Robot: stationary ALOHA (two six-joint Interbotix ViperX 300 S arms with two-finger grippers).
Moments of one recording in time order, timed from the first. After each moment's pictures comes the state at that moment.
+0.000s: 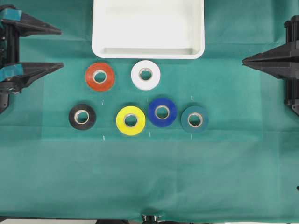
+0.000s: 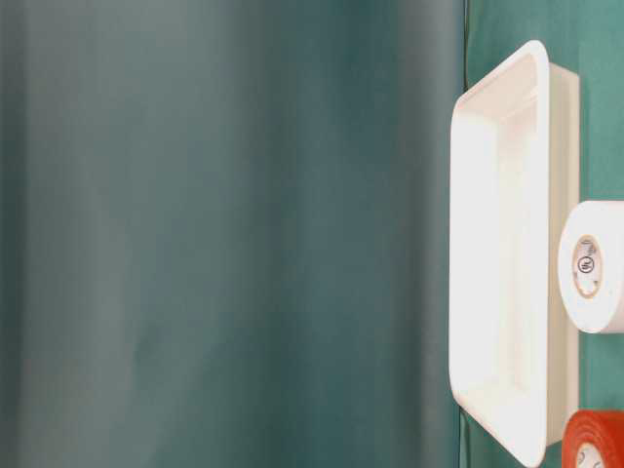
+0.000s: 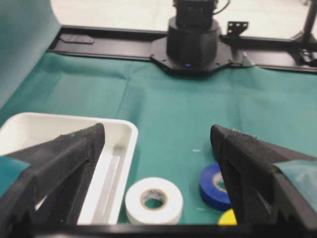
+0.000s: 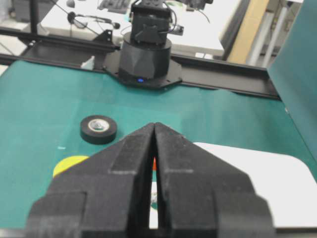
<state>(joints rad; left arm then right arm) 0.10 -0.88 1.13 -0.01 -0.20 0.00 0.00 -0.95 1.16 -0.01 -0.23 0.01</state>
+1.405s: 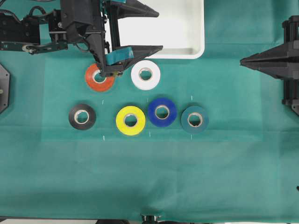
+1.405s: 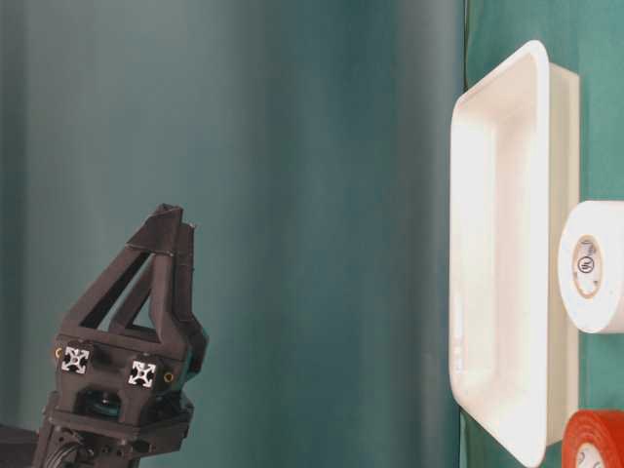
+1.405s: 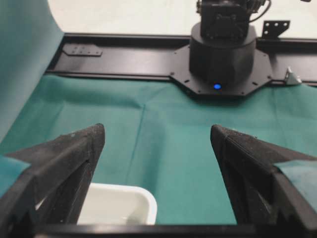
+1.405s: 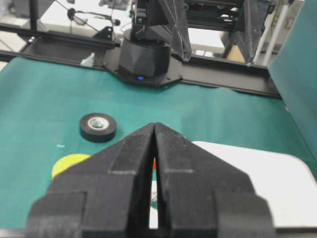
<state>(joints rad) 0.13 -0.22 0.63 -0.01 -0.30 0.07 0.00 -0.93 1.15 -0.01 -0.23 0.01</state>
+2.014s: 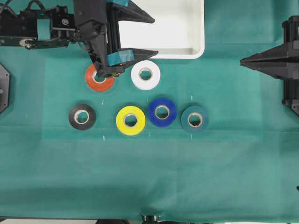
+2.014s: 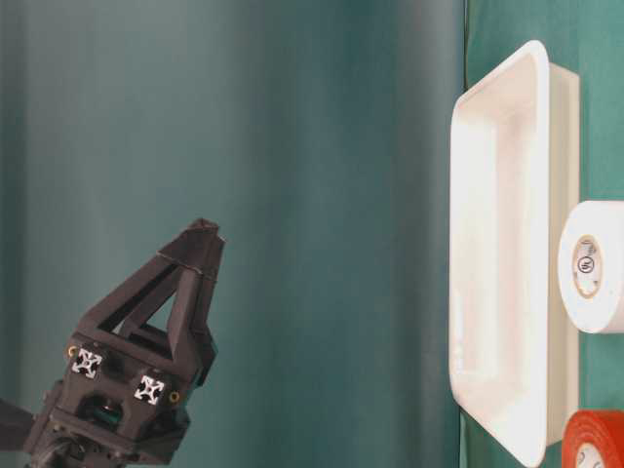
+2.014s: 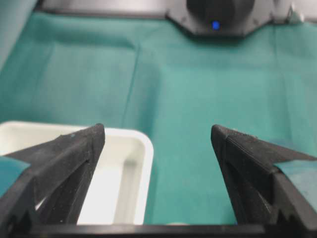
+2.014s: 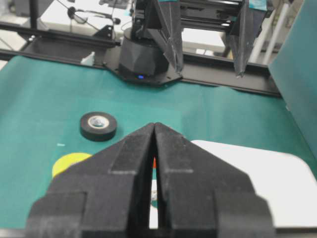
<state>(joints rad) 0.13 -0.23 0.55 -0.01 0.03 0.06 0.00 -0.93 1.15 -0.01 -0.22 0.01</state>
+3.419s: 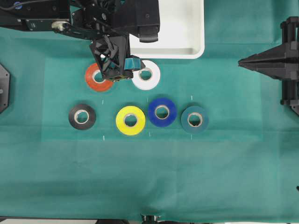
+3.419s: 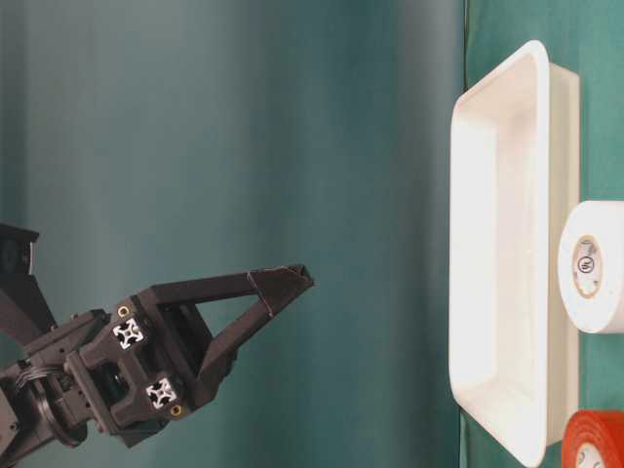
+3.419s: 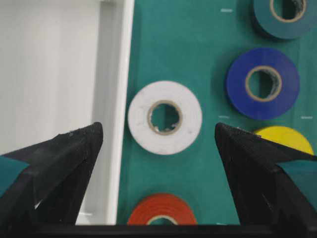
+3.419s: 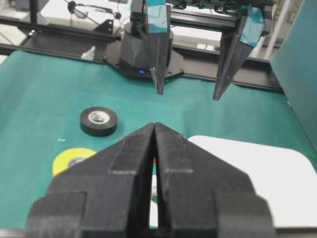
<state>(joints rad) 0.12 -0.07 0.21 -0.01 0.82 0.05 0.00 -0.92 1.15 -0.01 -0.22 0.01</state>
